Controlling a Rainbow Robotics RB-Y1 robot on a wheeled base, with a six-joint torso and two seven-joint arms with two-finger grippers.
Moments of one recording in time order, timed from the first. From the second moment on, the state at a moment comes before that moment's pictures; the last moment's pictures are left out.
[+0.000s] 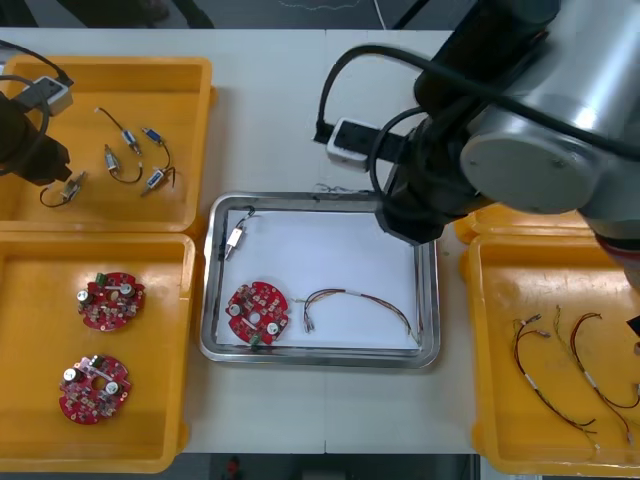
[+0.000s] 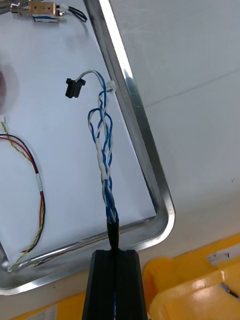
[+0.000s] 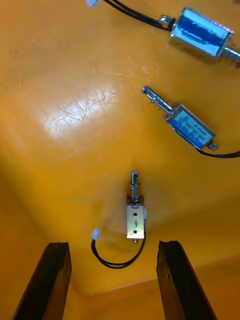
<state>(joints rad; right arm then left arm) -0.83 -0.55 0.48 -2.12 -0.71 1.86 1.76 -0.72 0.84 -0.09 -1.23 0.69 1.40 -1.95</state>
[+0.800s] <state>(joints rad) -0.82 -0.54 0.77 -1.76 -0.58 1.51 1.78 -0.72 0.80 -0.21 -1.10 0.69 1.23 -1.95</state>
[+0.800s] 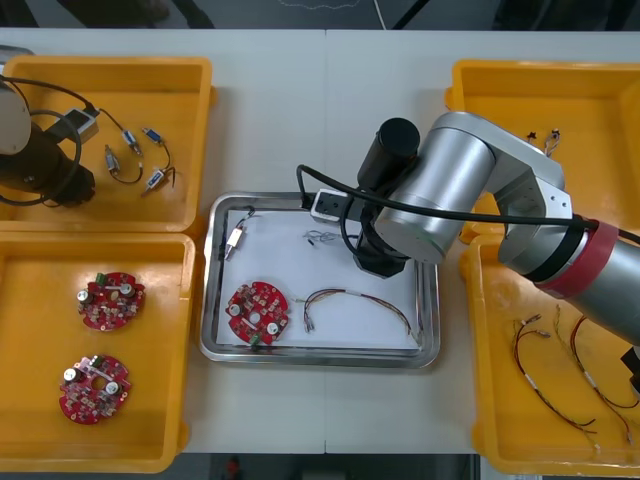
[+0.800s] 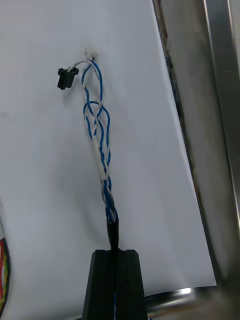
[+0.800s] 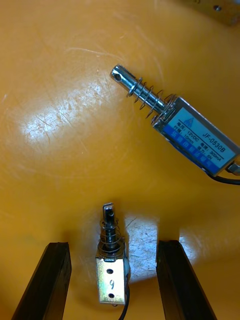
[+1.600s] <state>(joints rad) -0.82 -0.54 0.77 -1.73 -0.55 1.51 1.84 -0.72 0.80 -0.08 -1.23 0.62 1.45 -1.95</state>
